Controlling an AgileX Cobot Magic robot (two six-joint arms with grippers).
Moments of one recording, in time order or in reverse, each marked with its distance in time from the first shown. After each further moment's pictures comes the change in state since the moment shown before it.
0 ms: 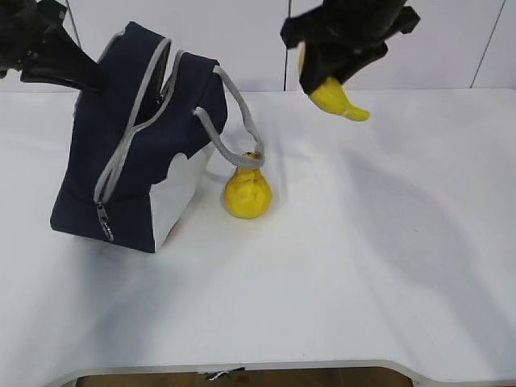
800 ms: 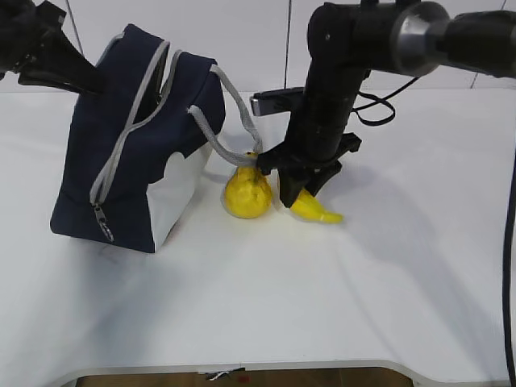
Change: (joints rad) left arm 0.000 0.000 0.000 0.020 0.009 0.002; right arm 0.006 0.326 0.029 0.073 -0.021 -0.083
